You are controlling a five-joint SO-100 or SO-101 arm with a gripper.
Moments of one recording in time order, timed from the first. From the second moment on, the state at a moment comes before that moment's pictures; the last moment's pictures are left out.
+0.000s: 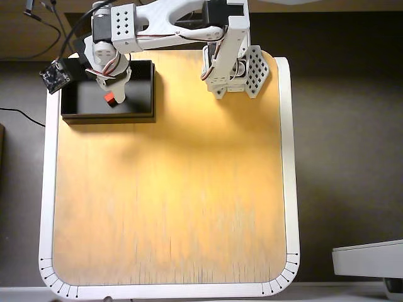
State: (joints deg) arm 86.3 93.8 98.3 73.0 204.0
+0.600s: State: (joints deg) arm 72.8 108.0 98.3 79.1 188.0
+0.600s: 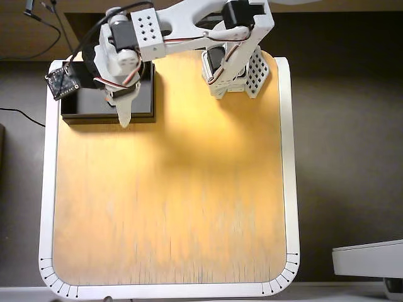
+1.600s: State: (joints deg) arm 12.0 113.4 98.3 70.5 173.8
